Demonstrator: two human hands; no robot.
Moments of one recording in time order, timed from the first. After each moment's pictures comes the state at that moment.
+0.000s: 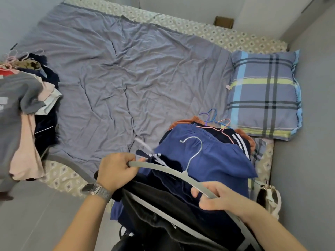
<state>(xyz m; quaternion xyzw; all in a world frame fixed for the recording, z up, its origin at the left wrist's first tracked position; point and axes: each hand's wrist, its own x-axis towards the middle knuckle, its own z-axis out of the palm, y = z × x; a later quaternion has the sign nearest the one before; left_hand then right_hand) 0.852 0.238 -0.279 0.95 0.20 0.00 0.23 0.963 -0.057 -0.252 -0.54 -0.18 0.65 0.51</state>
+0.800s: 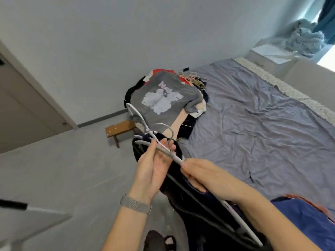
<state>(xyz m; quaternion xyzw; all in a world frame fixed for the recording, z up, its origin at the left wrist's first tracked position) 0.473 0.378 -0.101 0.10 0.36 0.47 0.80 0.618 0.312 -0.079 -0.54 -0.58 0.53 0.29</state>
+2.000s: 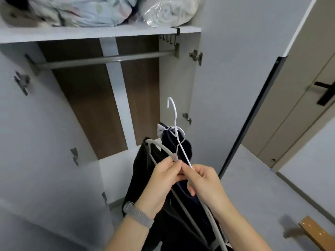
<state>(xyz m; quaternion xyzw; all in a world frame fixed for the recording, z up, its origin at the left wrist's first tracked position) -0.037 0.162 -0.063 0.12 0.60 0.75 0.25 0.015 0.276 -0.060 -0.14 -0.75 0.64 0.06</state>
